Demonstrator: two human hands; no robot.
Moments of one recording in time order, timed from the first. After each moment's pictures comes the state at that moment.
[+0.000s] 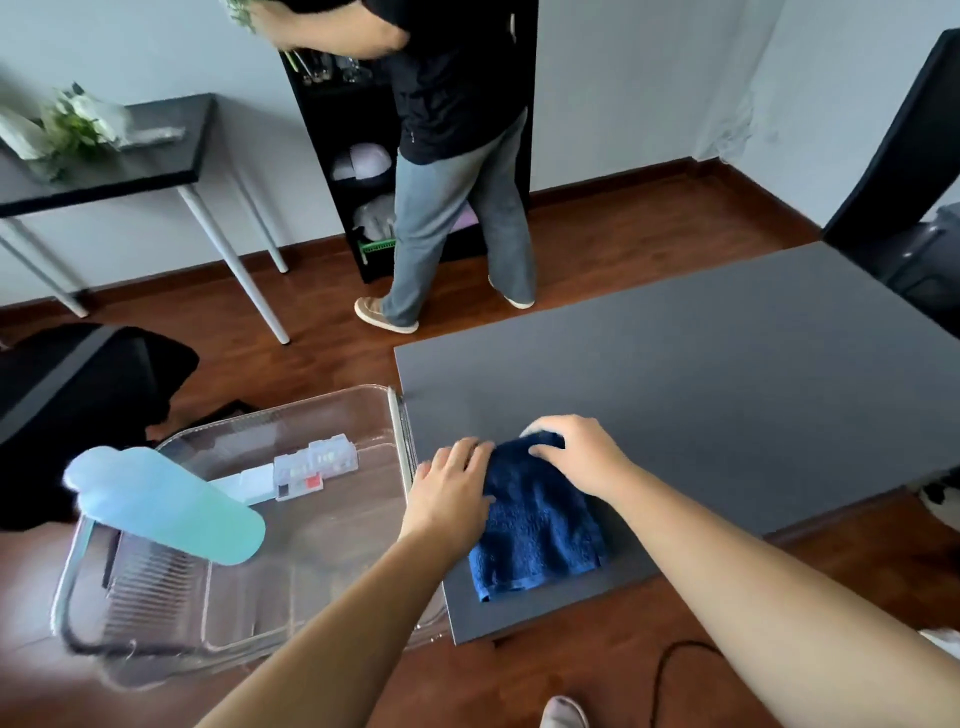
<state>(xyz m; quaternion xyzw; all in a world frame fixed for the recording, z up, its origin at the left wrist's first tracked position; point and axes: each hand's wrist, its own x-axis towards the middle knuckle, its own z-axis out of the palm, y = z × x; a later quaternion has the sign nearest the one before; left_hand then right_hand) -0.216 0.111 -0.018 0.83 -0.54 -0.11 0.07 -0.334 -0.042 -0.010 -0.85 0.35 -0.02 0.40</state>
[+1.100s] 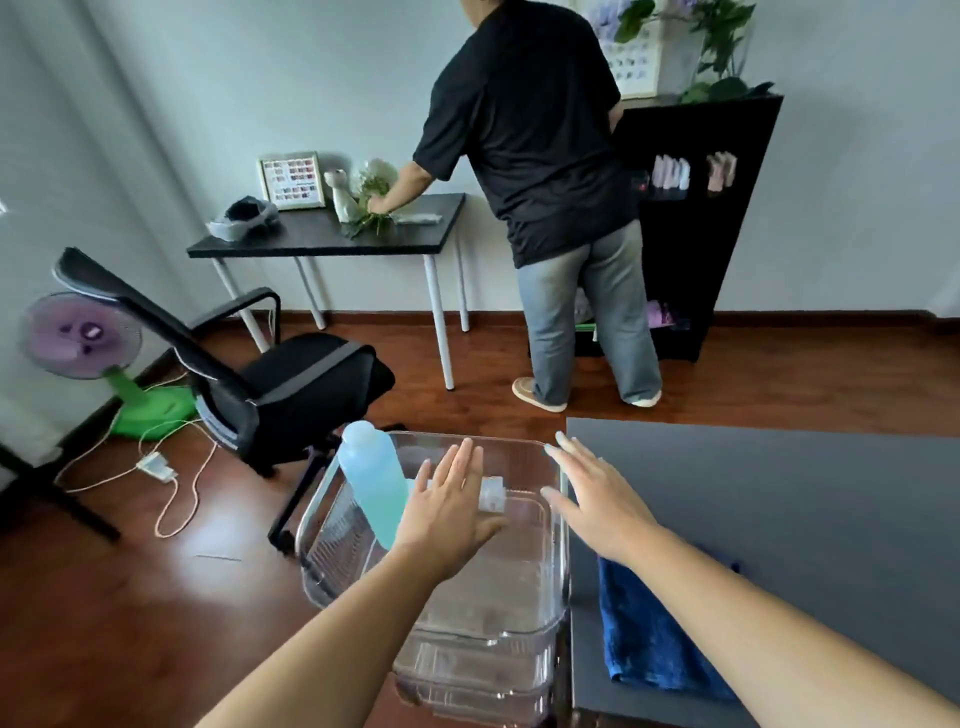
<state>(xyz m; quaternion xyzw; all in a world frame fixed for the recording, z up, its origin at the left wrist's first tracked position) -0.137 0.236 0.041 0.92 -0.39 0.01 0.00 -0.233 0.045 0.045 -0.97 0.10 -0.03 0.23</state>
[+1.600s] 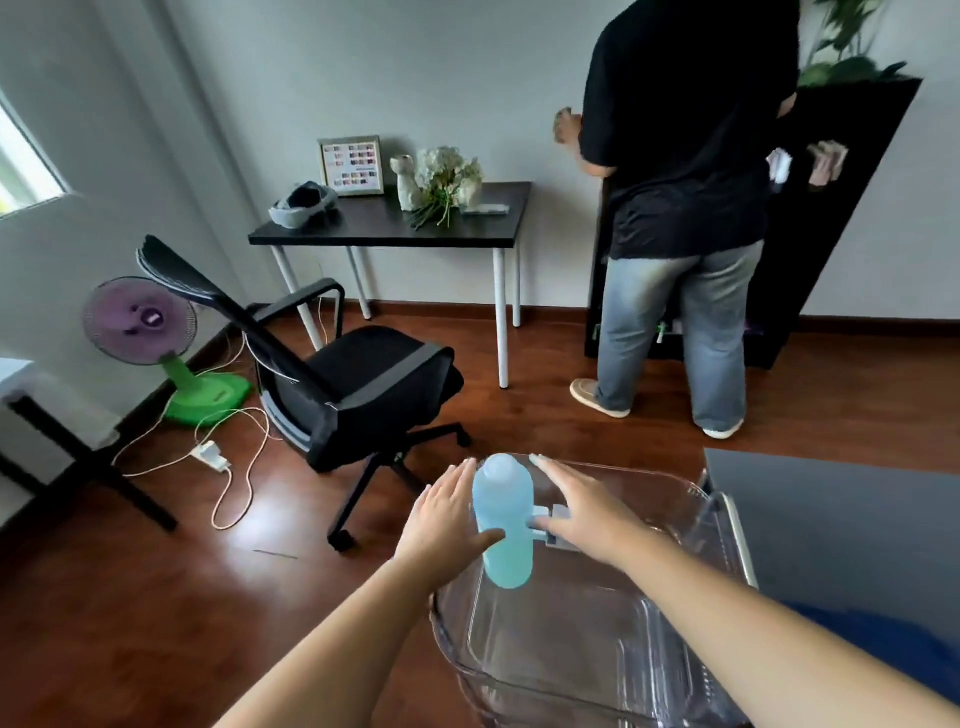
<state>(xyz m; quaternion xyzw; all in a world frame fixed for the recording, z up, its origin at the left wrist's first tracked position) 0.008 0.375 0.033 0.93 -0.30 -0.08 0.16 -0.065 0.182 0.040 -0.93 0.09 0.05 0.34</state>
